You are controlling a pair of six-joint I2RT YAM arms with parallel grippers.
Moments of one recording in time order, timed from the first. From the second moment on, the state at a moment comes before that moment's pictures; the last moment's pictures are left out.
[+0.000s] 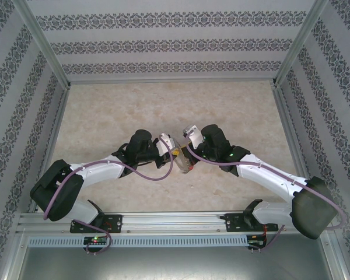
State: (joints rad) left arm -0.65 1.45 0.65 0.32 0.46 0.31; right arm 0.68 1.23 0.75 -0.16 -0.26 0.07
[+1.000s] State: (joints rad) left arm -0.65 1.45 0.67 0.30 0.46 0.31; right arm 0.68 1.22 0.76 -0.16 -0.30 0.07
